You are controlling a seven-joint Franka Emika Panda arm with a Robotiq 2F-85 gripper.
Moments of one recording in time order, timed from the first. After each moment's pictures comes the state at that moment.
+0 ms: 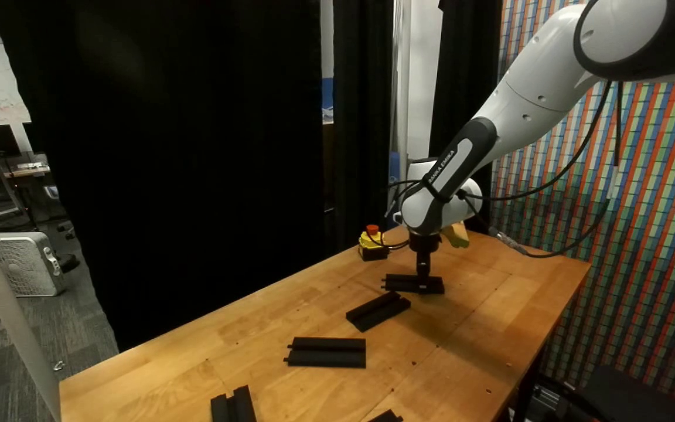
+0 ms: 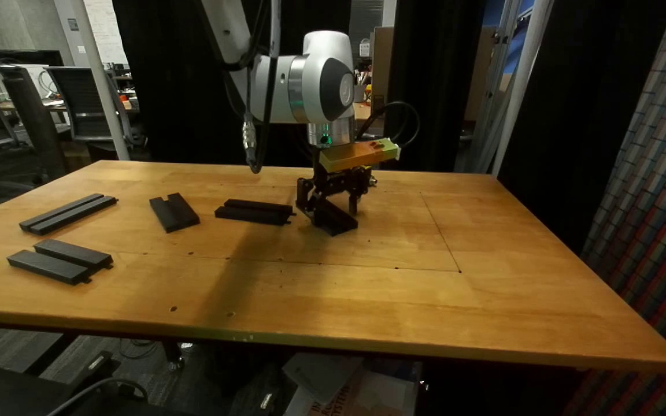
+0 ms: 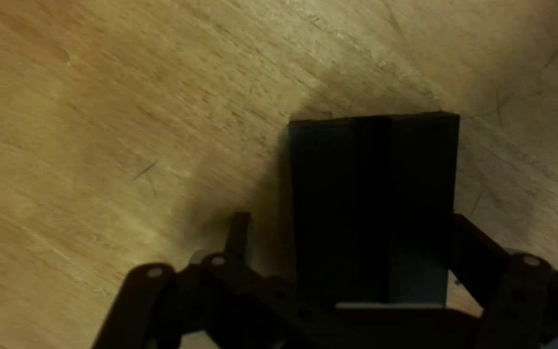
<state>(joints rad) -0.15 0.44 0.01 -2.10 -0.12 2.56 -0.80</state>
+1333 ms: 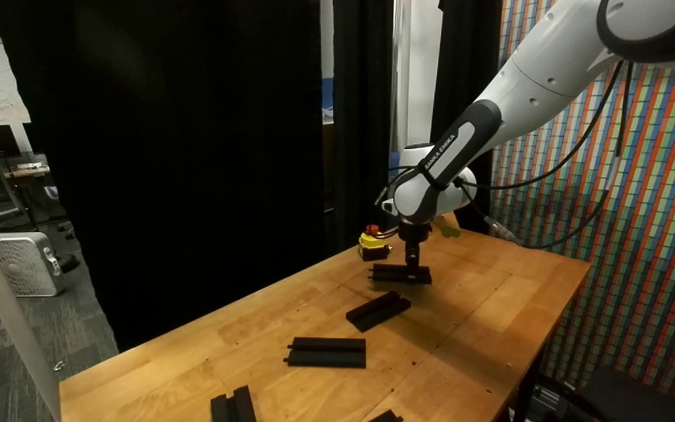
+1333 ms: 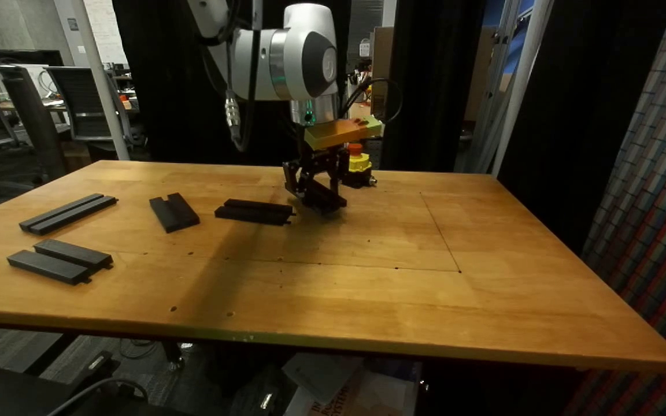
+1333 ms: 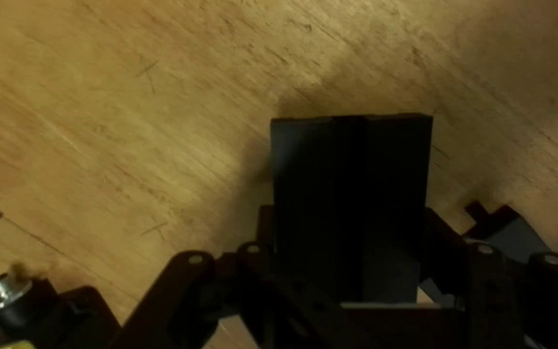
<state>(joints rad) -0.15 0.36 0.06 -2.12 -0.12 2.55 -0.82</state>
